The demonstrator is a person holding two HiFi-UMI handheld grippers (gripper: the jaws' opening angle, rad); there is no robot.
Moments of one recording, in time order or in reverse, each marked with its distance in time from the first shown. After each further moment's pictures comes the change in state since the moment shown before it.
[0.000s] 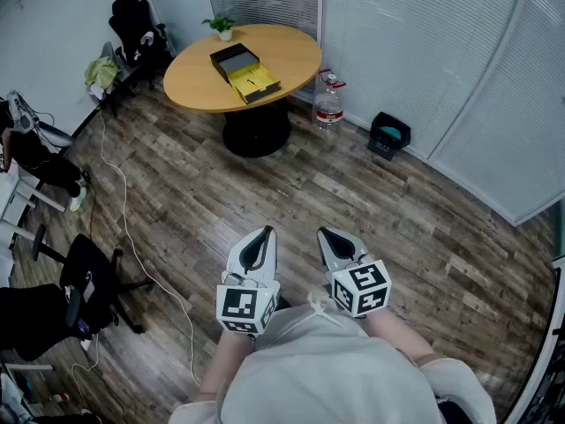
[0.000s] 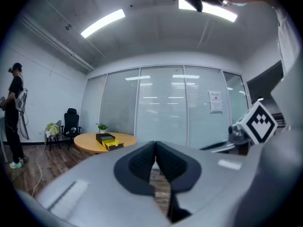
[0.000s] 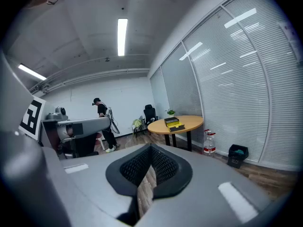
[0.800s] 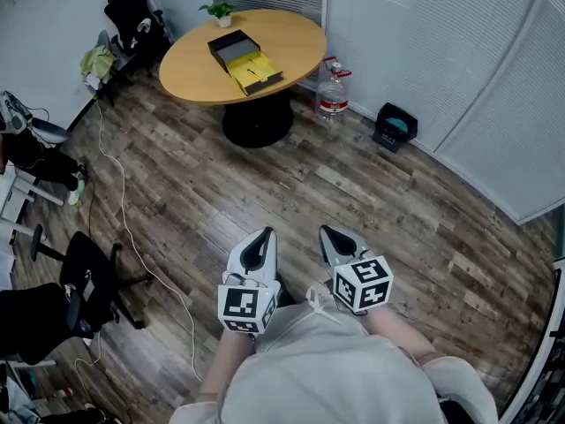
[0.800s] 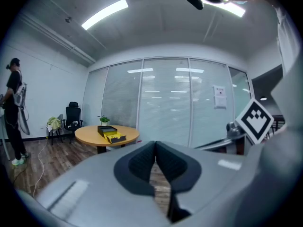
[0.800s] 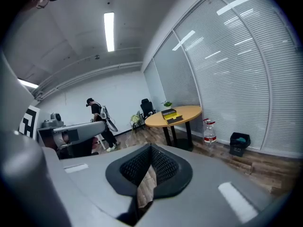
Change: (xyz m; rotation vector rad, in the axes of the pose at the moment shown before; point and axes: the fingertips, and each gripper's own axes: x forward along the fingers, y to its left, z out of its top) left arm 0.057 0.033 -0.031 -0.017 0.076 0.014; right arm 0.064 -0.040 -0.011 0.091 0.077 -0.005
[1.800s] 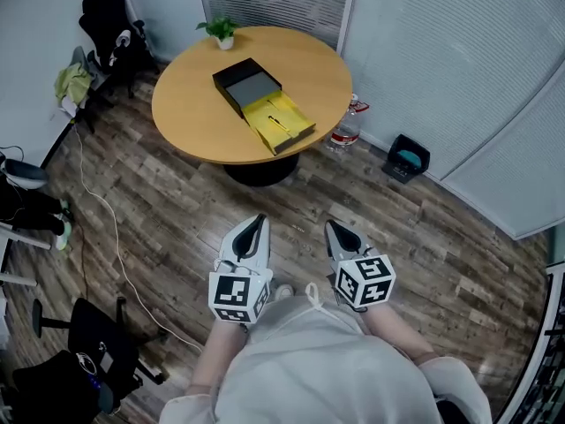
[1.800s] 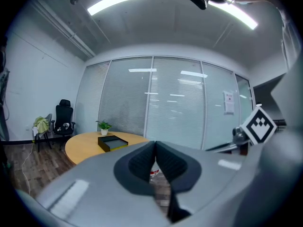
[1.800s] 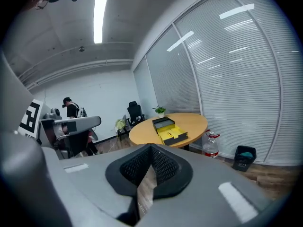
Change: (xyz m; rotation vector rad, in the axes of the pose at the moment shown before) left arm 0.248 0.336 0.085 -0.026 -0.027 -0.088; right arm 0.352 -0.016 0.172 0.010 -0.026 -0.159
